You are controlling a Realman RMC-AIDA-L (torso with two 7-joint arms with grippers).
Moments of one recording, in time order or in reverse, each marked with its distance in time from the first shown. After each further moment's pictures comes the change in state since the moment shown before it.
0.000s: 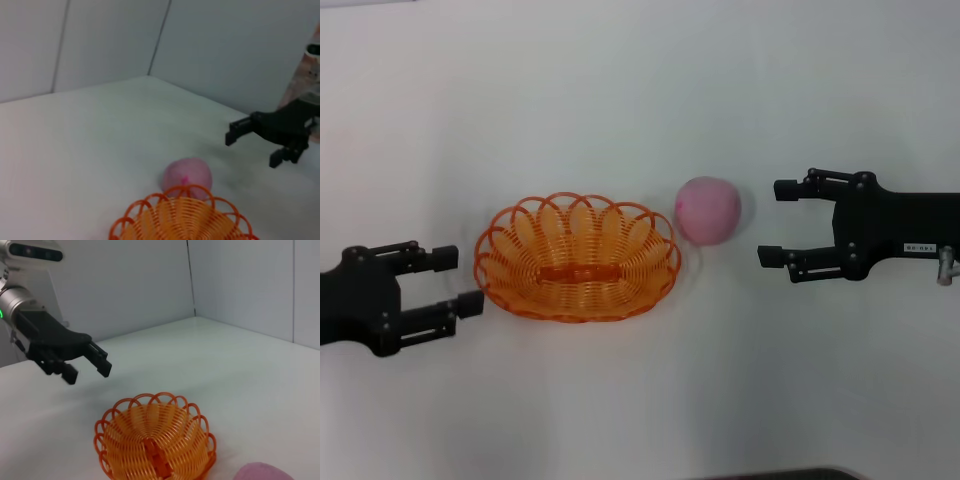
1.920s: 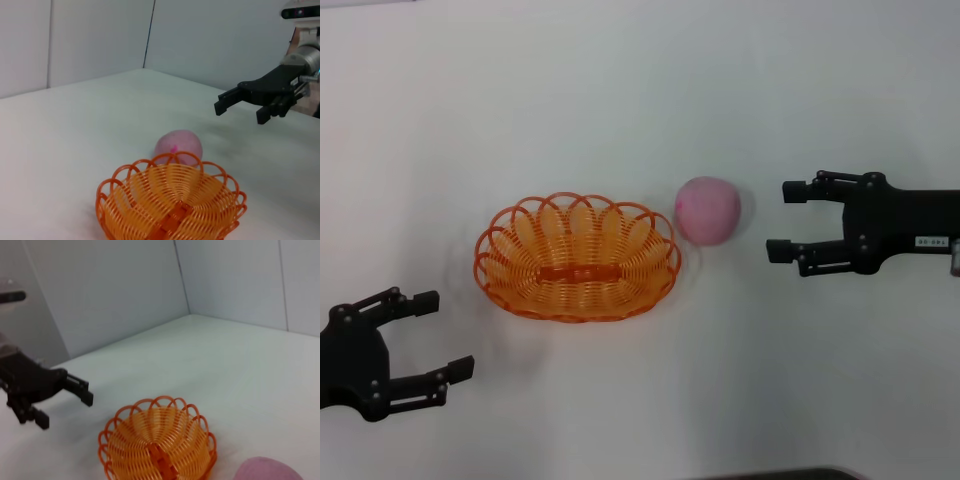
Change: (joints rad) left arm 0.106 0.001 -0.017 -0.082 -0.002 -0.015 0.247; right arm 0.002 -0.017 0.002 -0.013 -0.002 -0.028 0.146
